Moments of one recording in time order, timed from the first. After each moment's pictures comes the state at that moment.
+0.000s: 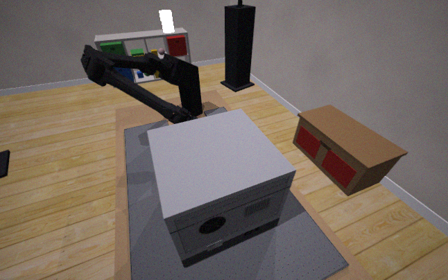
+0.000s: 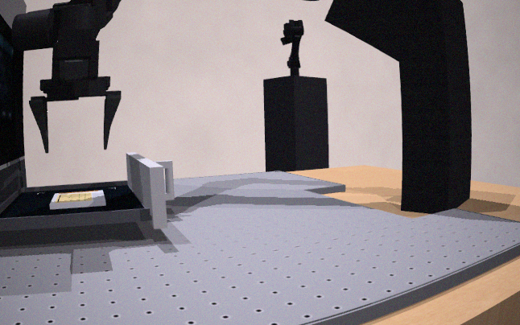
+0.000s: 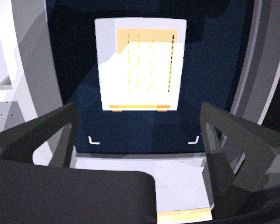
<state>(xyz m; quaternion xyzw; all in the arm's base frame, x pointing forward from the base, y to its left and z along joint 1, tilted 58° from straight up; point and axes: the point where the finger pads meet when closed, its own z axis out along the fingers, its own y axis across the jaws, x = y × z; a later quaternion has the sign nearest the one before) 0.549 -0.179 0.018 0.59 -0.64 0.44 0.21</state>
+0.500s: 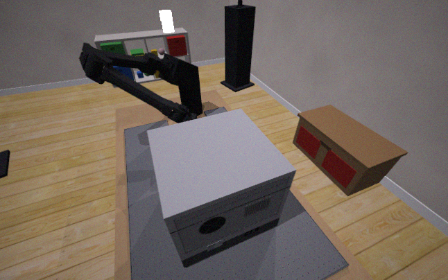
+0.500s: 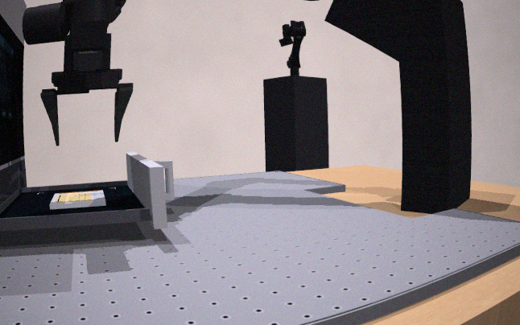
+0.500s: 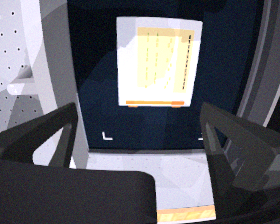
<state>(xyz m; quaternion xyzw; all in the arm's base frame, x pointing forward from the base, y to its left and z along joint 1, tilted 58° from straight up) 0.531 -0.172 0.016 0.59 -0.64 0.44 0.21</state>
